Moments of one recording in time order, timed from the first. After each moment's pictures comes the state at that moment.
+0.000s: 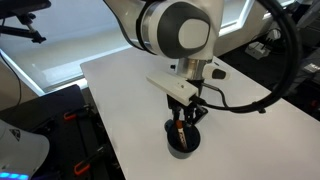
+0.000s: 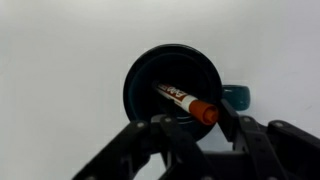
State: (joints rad) arm -0.11 0.31 -0.19 -2.26 -0.41 2.37 -0.05
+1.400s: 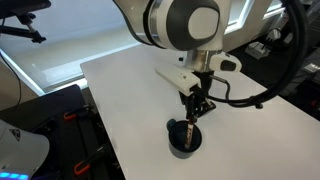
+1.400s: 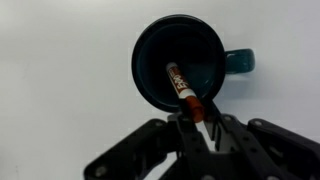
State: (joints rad) arm -0.11 0.31 -0.19 -2.21 -0.41 2.39 0.13
